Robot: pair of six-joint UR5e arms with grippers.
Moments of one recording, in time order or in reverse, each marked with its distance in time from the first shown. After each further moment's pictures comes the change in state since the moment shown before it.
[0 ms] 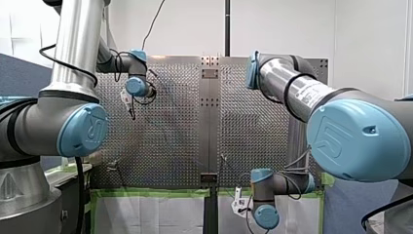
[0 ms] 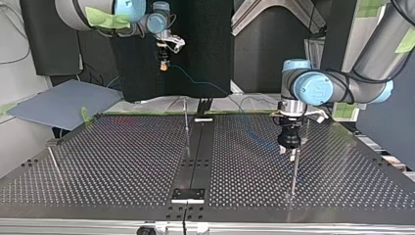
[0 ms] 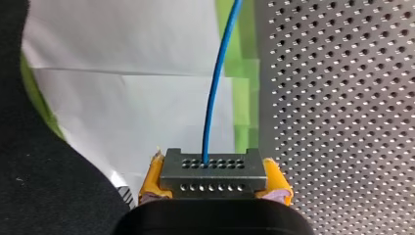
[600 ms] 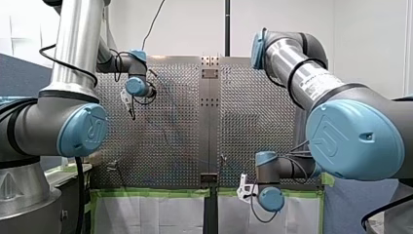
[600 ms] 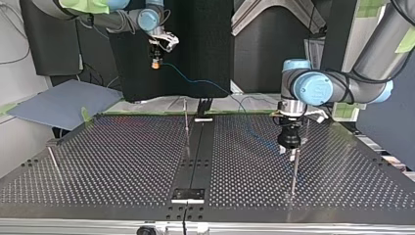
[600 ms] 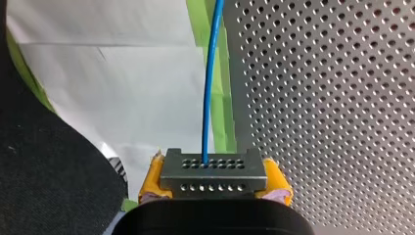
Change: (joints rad) left arm 0.000 0.000 0.000 -0.001 0.001 0.000; right arm -0.031 -0.164 0.126 0.072 0.022 0.016
